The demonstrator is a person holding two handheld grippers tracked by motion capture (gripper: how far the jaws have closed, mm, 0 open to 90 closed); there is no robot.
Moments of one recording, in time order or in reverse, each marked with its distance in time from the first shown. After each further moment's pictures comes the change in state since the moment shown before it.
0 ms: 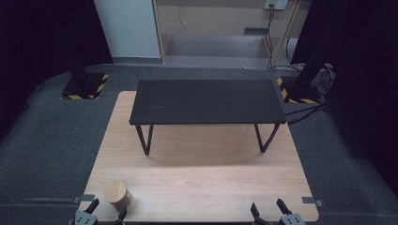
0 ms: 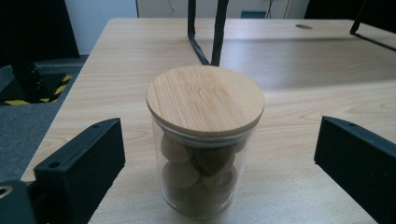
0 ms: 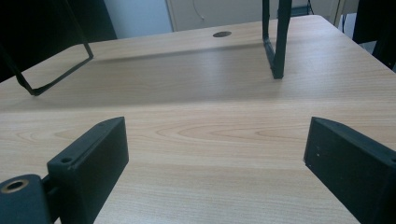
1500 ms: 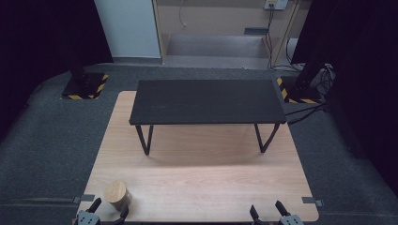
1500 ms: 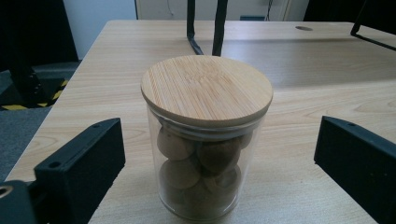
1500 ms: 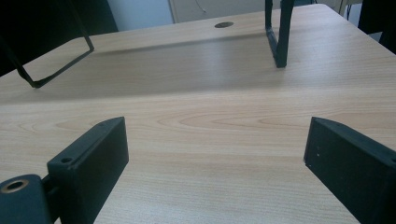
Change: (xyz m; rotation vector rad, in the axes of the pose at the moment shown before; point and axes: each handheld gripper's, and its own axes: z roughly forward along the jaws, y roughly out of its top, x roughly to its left) left arm 0.002 -0.016 0.011 -0.022 -0.005 0.008; right arm -0.002 -0.003 0.000 0.025 0.007 0.009
